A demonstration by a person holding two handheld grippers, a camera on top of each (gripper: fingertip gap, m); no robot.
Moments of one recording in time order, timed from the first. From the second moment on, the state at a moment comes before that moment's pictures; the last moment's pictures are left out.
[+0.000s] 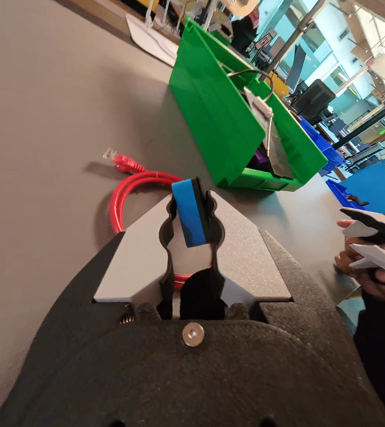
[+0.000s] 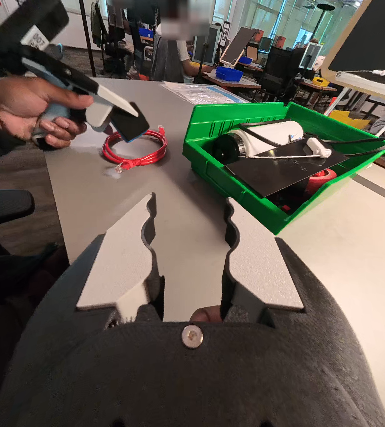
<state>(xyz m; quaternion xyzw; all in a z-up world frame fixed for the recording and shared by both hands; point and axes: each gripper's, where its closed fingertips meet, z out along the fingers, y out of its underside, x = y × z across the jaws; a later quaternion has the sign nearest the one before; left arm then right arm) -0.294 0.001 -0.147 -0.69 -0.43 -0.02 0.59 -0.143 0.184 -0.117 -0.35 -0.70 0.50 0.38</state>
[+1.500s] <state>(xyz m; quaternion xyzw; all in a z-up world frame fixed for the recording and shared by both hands) -0.292 0.205 -0.143 -0.86 -0.25 0.05 0.45 -0.135 0.196 -0.096 -0.36 -0.64 0.59 0.33</state>
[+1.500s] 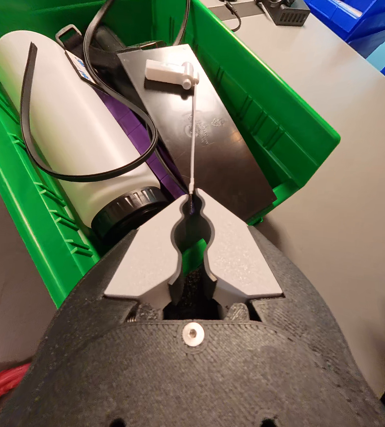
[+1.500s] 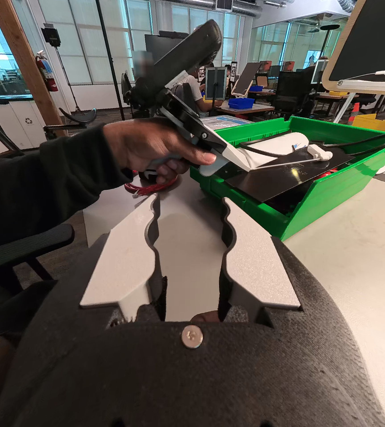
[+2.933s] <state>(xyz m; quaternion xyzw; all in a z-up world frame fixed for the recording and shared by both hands) -0.093 0.192 -0.065 -0.68 -0.17 -0.27 0.66 -0.132 0.192 -0.071 -0.22 -0.59 0.45 0.63</state>
